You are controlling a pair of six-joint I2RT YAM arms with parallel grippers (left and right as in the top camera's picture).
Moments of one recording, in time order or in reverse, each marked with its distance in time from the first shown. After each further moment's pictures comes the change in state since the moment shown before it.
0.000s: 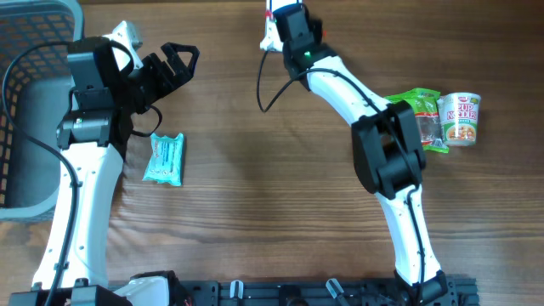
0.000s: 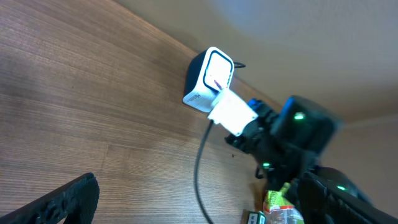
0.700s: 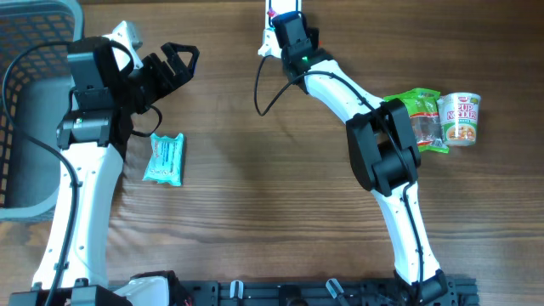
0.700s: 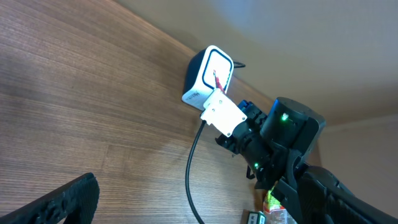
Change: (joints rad) left arm 0.000 0.000 0.000 0.000 0.000 0.000; right arm 0.001 0.027 0.000 0.014 -0.073 0.067
